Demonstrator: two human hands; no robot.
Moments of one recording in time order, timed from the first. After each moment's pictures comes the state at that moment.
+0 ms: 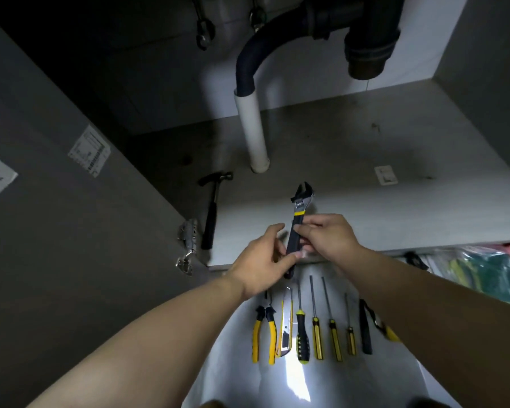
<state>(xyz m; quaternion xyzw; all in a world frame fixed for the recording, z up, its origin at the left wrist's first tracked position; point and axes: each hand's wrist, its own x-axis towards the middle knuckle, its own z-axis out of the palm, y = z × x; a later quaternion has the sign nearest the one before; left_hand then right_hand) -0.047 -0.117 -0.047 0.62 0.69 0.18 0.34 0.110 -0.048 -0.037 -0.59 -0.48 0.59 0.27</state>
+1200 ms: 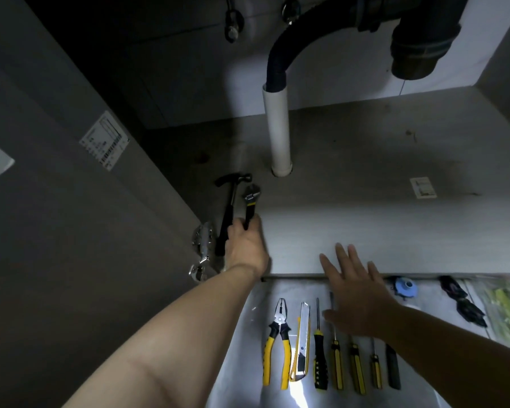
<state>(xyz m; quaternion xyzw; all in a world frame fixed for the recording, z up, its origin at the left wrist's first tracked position) -0.102 -0.077 -0.082 0.50 0.85 0.09 0.16 0.128 -0.080 -0.100 -0.46 -0.85 0.19 -0.16</state>
